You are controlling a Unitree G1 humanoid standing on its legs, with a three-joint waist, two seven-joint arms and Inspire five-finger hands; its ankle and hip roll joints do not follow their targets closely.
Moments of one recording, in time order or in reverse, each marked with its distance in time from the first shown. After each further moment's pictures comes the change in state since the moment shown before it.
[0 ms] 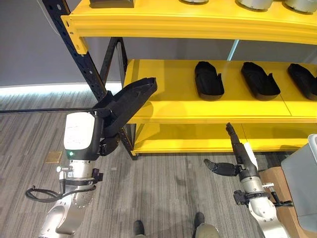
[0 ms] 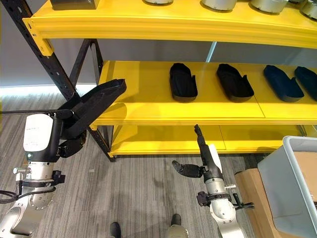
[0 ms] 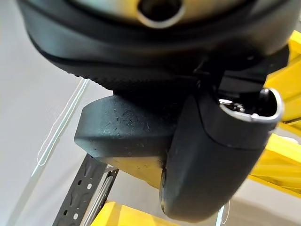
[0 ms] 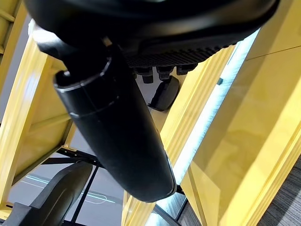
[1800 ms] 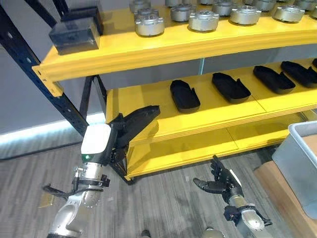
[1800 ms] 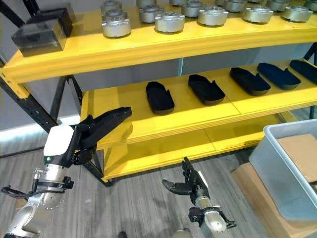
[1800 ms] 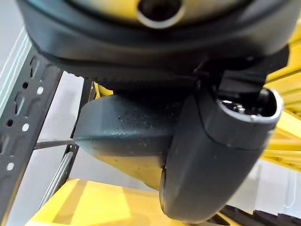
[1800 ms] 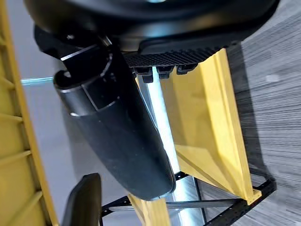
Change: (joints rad) left arm -0.034 -0.054 -0.089 0.136 0.026 0.022 -0.109; right arm 0.033 0.032 0.107 0.238 0.464 0.114 0.176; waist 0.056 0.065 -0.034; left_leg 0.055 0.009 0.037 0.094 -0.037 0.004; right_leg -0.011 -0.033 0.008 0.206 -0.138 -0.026
